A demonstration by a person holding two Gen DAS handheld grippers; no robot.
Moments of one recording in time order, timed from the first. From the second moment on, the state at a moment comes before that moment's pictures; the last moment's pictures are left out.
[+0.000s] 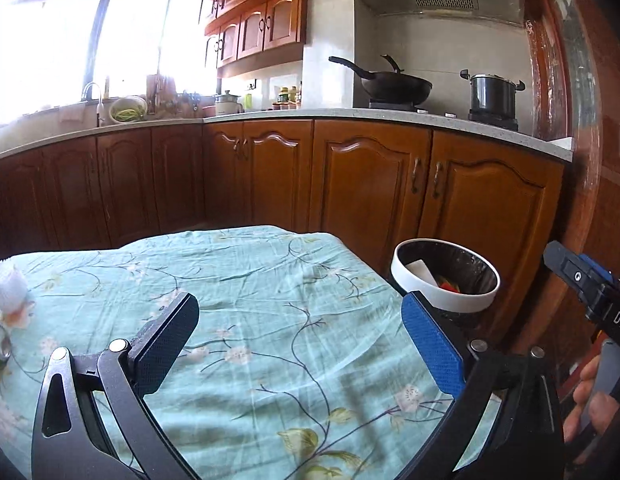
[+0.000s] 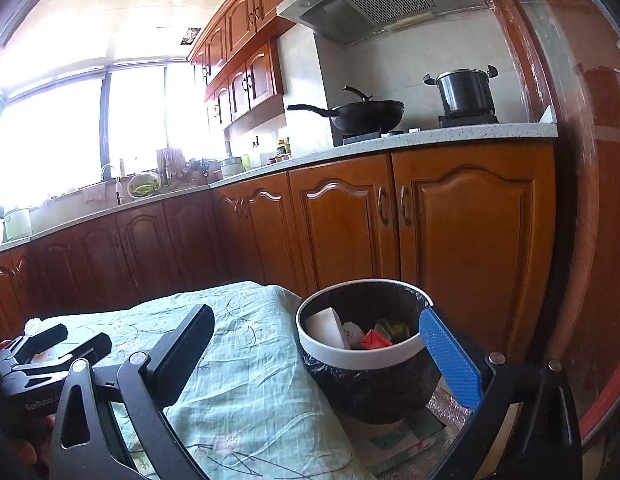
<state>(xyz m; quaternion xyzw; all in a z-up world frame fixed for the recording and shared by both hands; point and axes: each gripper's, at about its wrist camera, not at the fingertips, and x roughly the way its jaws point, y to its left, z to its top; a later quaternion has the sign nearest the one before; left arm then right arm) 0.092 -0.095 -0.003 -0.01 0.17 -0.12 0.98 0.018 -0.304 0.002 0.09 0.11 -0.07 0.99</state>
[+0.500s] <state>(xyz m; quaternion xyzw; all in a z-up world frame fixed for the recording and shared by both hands) 0.068 -0.094 -0.020 0.01 0.17 -0.09 0.98 0.012 -0.286 -0.016 0.07 0.13 -0.05 0.99</state>
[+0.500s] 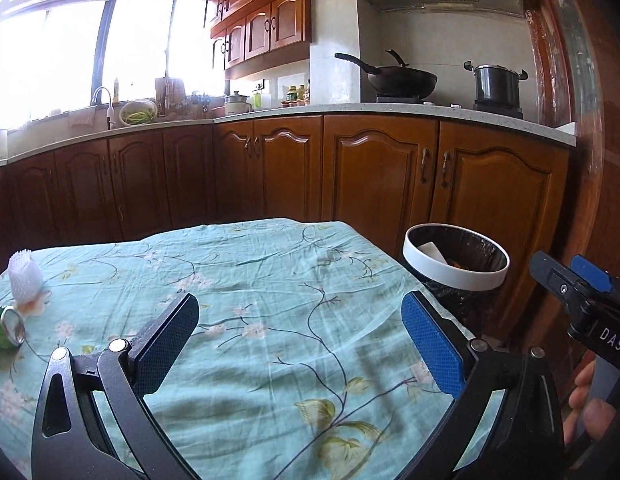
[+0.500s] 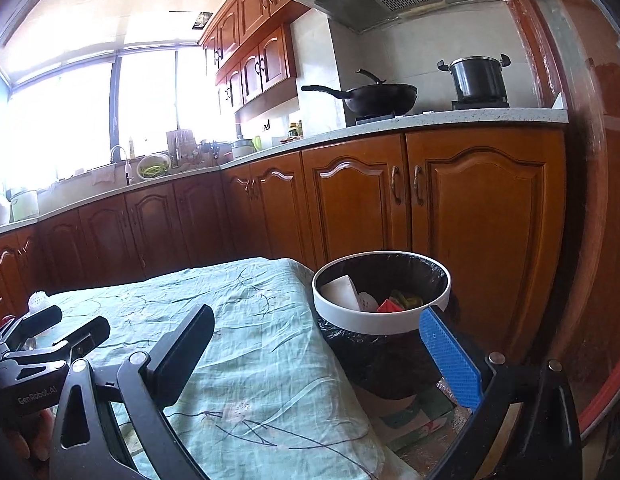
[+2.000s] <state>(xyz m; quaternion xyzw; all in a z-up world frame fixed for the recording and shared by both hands) 0.059 -0.096 -0.021 0.02 0.17 -0.07 0.98 0.015 -0.279 -0.019 0.08 0.14 -0.02 0.99</state>
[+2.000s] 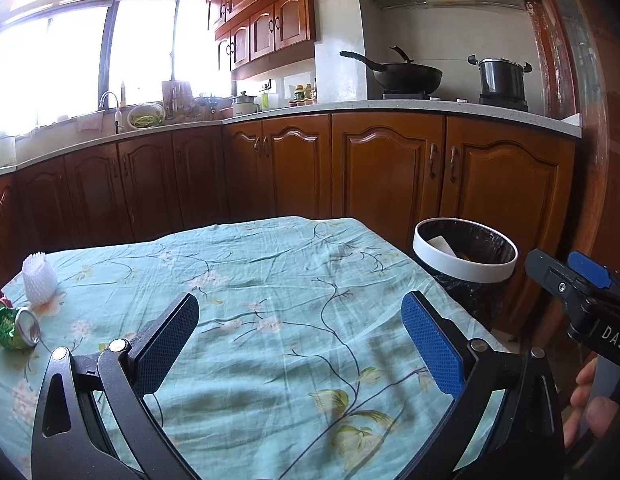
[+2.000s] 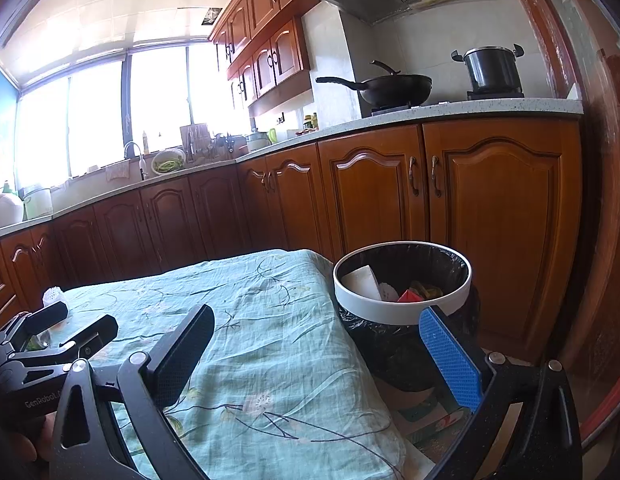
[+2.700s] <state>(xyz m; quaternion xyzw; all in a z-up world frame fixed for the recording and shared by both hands) 0.058 -0.098 -0.021 0.03 0.18 -0.08 0.98 0.015 -0.278 -0.018 0.08 0.14 -0.02 0.99</state>
